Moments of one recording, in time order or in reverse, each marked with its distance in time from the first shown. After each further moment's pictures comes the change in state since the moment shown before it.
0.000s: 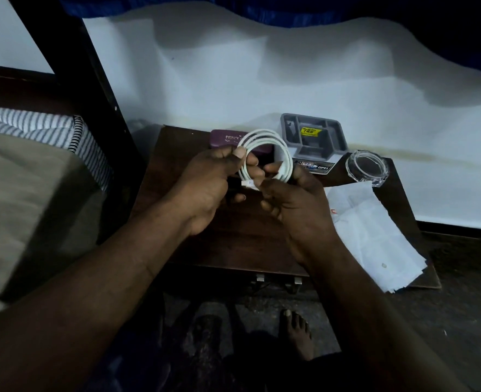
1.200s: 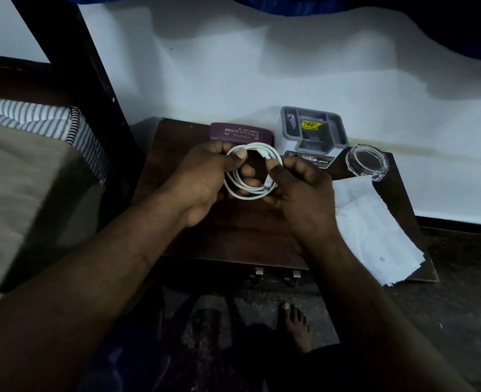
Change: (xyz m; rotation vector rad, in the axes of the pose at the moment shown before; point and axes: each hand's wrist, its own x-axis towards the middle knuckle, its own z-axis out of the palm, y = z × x) left_hand 0.009 -0.010 -0.006 -0.019 -0.009 -0.031; right_hand 0.003 0.001 -0.004 -0.183 0.127 -0.092
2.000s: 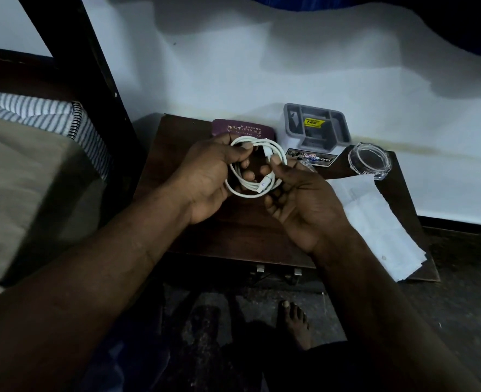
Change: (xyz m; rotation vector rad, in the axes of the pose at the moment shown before) left_hand 0.002 0.004 0.004 -0.169 -0.040 -0.017; right_hand 0.001 -0.006 -0.003 0.370 -0.233 0.351
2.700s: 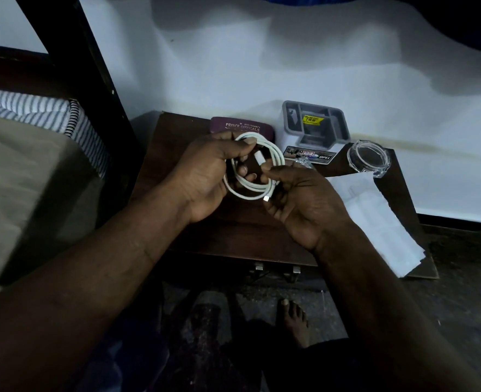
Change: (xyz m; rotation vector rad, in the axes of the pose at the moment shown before) left_hand -0.003 -0.001 0.001 -0.030 -0.084 0.047; right_hand 0.000 -0.003 -0.001 -0.040 0.023 0.052
